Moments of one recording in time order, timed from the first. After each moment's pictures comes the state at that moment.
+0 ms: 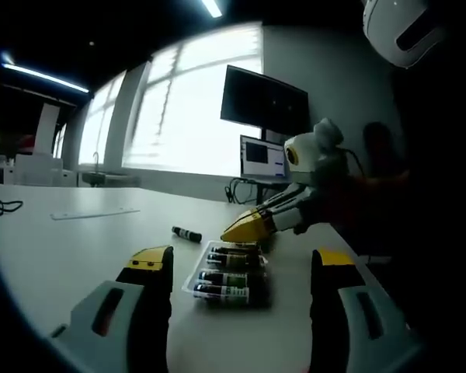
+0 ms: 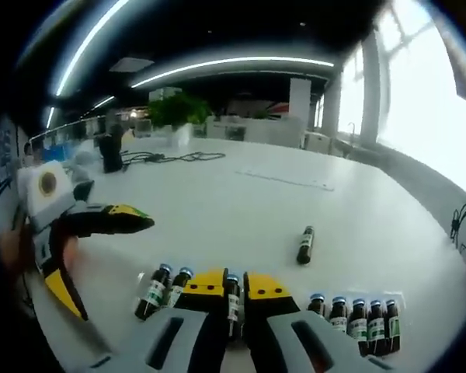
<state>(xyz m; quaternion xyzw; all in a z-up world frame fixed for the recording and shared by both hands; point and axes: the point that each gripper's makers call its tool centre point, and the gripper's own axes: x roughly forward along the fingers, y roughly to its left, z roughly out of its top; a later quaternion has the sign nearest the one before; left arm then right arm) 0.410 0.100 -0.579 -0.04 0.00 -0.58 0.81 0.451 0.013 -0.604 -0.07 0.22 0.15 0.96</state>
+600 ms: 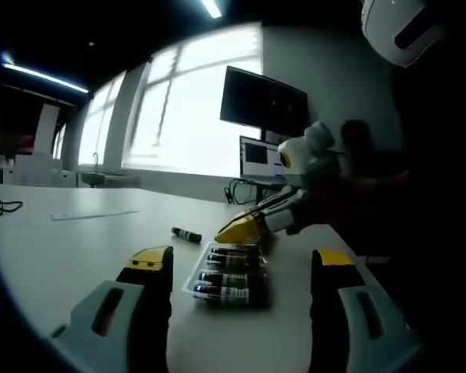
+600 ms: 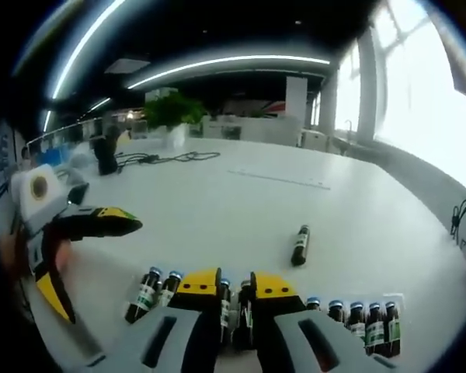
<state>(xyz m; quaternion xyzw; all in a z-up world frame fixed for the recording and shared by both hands) 0.409 0.099 -0.578 -0.04 0.00 -0.58 0.81 0.463 0.007 -0.601 -0.06 0.22 0.15 0.96</state>
